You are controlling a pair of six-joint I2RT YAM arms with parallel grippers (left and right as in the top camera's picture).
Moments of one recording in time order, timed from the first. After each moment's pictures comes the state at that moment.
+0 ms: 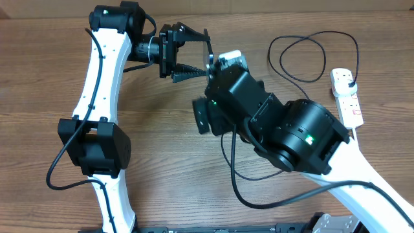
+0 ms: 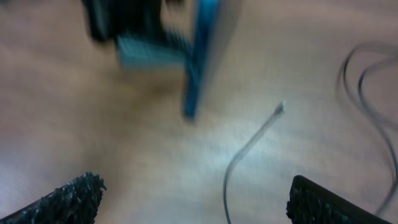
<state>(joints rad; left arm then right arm) -0.11 2.16 2.21 -1.69 1.53 -0.58 0.91 1.54 1.98 -1.29 0.30 0.50</state>
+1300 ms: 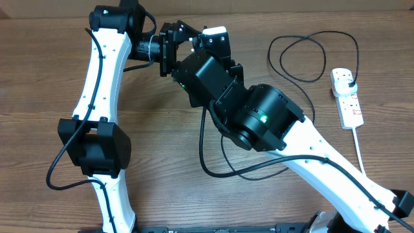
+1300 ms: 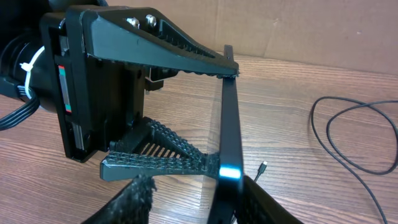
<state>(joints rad) -0.11 2.16 2.21 -1.64 1.53 -0.57 0.91 1.69 2.02 -1.12 0.53 0.52</state>
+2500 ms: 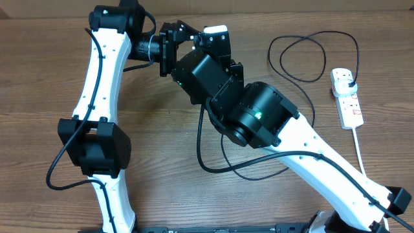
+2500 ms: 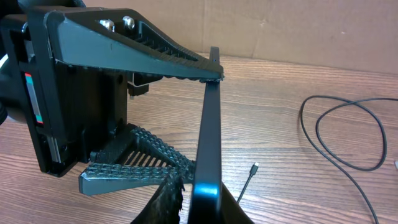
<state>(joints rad) -0.11 2.16 2.21 -1.64 1.53 -0.57 0.90 1.71 2.02 -1.12 0.57 0.54</state>
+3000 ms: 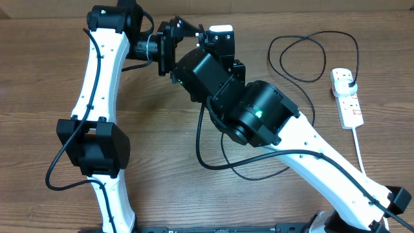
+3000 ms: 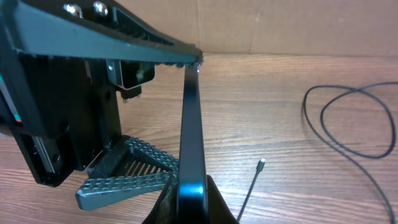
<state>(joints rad) -0.10 2.16 2.21 -1.63 1.54 -0.55 0.90 1.71 2.02 -1.12 0.57 0.63</state>
